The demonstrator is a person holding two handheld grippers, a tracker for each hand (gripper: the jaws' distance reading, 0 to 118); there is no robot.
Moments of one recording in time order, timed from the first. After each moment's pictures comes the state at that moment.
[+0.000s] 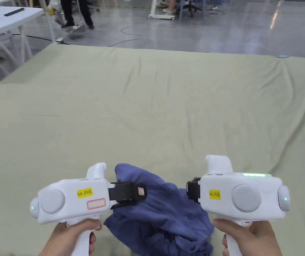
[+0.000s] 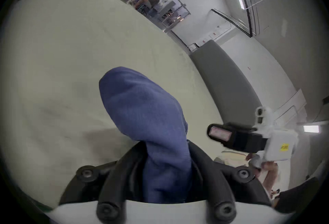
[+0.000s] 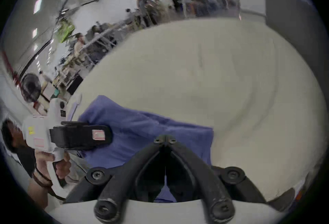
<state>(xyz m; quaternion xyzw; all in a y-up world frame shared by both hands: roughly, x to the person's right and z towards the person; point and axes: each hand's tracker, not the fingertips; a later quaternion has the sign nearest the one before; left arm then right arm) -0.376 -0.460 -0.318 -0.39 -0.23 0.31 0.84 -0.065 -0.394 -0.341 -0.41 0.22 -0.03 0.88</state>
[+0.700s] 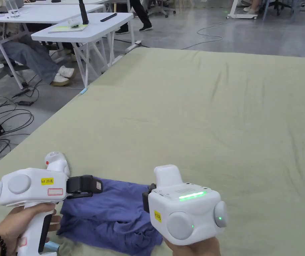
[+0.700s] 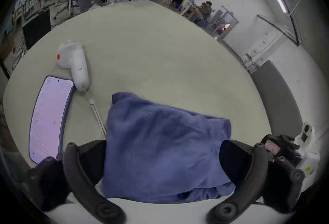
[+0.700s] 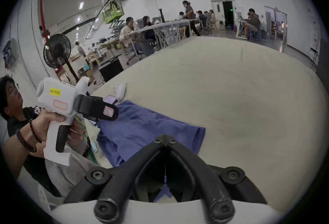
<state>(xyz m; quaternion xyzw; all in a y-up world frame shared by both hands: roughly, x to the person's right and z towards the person) -0.673 -0.472 -0.306 -0.42 -0.01 0.26 0.87 -0.344 -0.449 -0.362 -0.35 0.38 0.04 0.86</state>
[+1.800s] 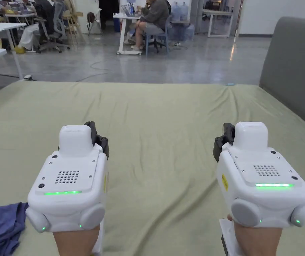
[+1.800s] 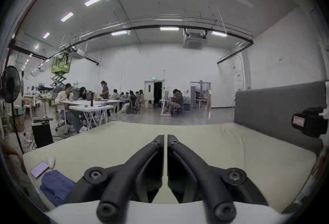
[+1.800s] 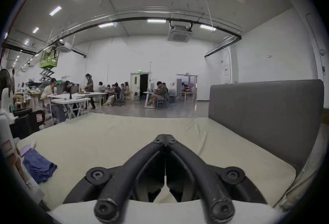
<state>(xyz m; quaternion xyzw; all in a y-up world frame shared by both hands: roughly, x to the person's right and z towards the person) -0.158 -0.331 -0.273 0.02 0.04 0.01 1.00 0.121 -0.319 -0.278 -0.02 -0.01 0.02 1.00</state>
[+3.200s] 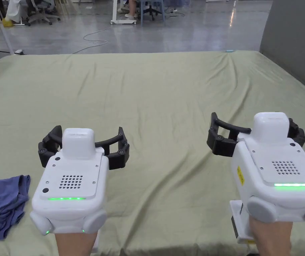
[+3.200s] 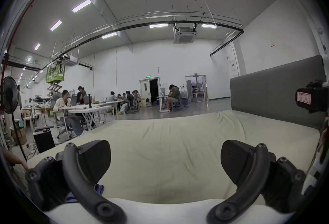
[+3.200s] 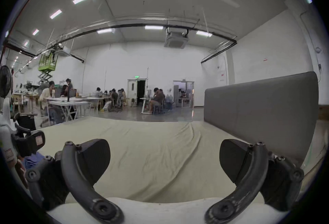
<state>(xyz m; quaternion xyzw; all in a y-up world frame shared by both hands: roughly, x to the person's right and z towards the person) -0.164 -0.374 -0.255 0.01 0.04 -0.04 1.00 0.139 -0.346 -0.256 0.02 -0.03 0.02 1.00</state>
